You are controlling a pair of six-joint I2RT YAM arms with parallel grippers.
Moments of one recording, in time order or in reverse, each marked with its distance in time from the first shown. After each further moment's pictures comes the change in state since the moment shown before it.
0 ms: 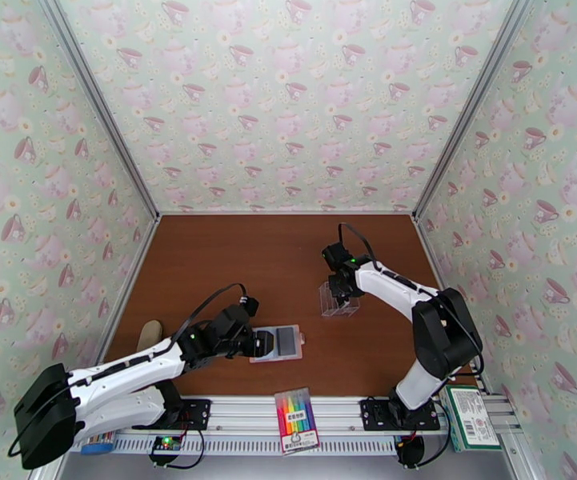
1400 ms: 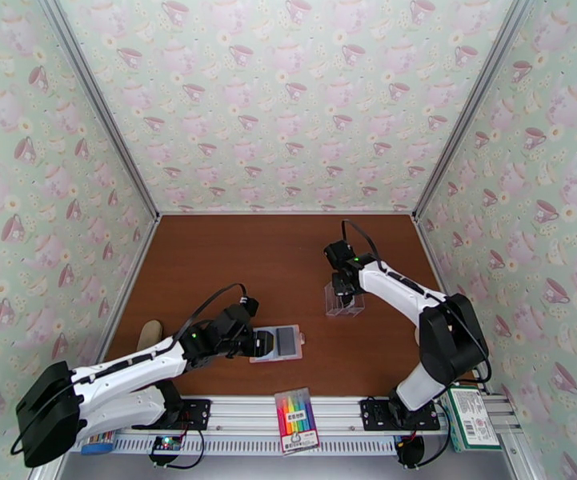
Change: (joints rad) left arm 0.006 0.019 0.000 -0.002 0.000 0.000; right arm 0.000 -0.056 0.013 -0.043 0.058 0.001
